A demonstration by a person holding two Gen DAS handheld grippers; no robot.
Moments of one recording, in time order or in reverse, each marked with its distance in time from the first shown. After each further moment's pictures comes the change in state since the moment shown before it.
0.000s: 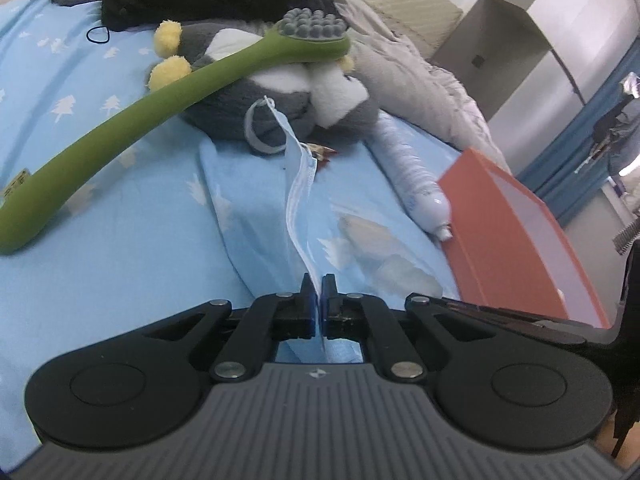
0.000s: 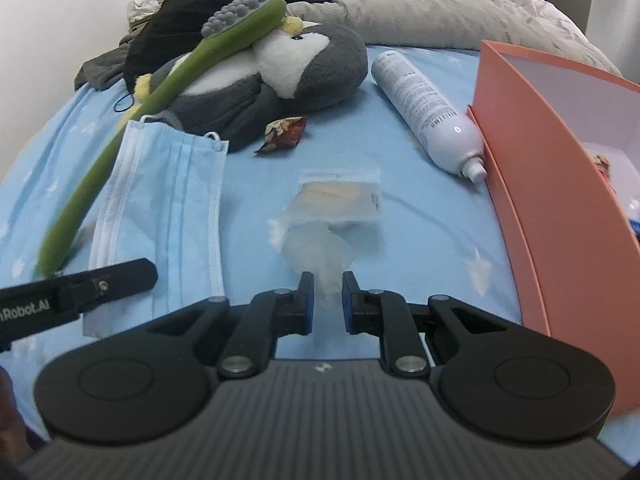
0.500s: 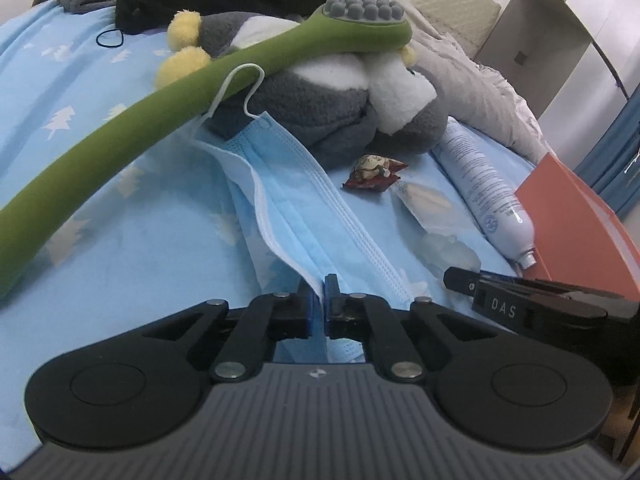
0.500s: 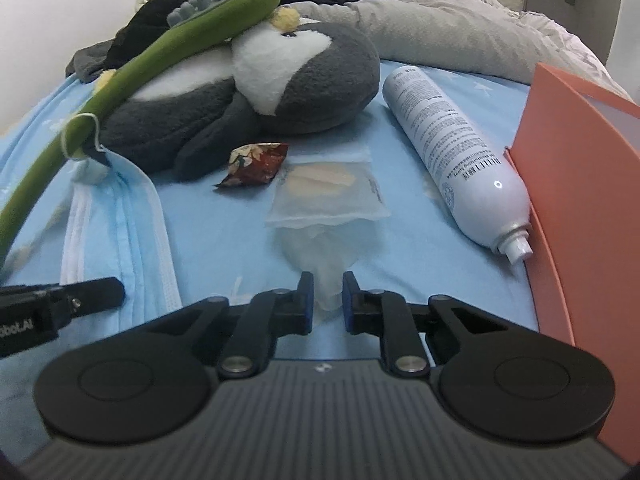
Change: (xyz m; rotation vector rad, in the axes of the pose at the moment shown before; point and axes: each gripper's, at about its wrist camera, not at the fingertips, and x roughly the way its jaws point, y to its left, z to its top) left arm 0.084 0.024 0.029 0.015 -0.023 0.159; right arm 0.086 -0.011 0.039 -0.098 -0.057 -0.021
